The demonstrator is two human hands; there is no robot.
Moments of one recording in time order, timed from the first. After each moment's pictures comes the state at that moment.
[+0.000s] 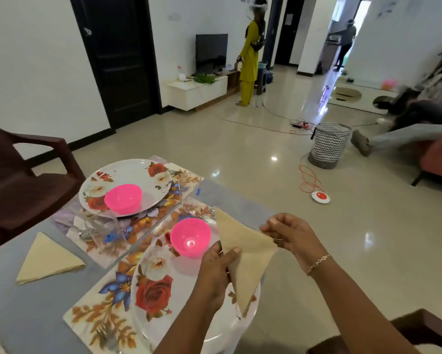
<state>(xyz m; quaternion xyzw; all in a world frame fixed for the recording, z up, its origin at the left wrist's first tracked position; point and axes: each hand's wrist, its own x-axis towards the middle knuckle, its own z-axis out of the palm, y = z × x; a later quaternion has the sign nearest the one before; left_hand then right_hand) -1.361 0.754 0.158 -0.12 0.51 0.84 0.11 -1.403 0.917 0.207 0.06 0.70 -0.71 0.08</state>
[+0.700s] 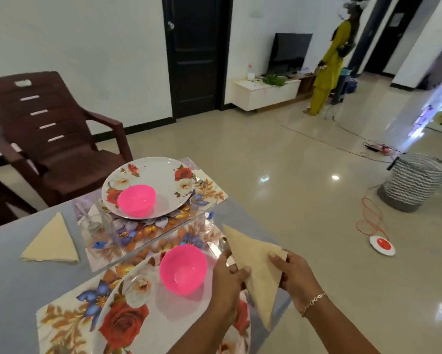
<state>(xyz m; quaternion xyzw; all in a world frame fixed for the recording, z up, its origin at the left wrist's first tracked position) -1.484 0.813 0.134 -0.28 0.47 0.84 -0.04 -1.546 0.937 0.146 0.06 0.66 -0.72 0.23</state>
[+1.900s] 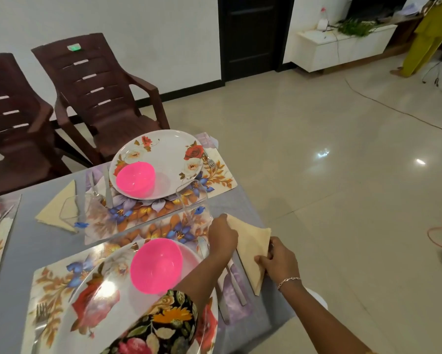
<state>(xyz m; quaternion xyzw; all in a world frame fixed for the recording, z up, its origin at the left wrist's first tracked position) -1.640 0.801 0.081 -0.44 0.80 0.41 -0.02 -1.676 0.937 0.053 -0.14 0.90 -0.34 0.23</state>
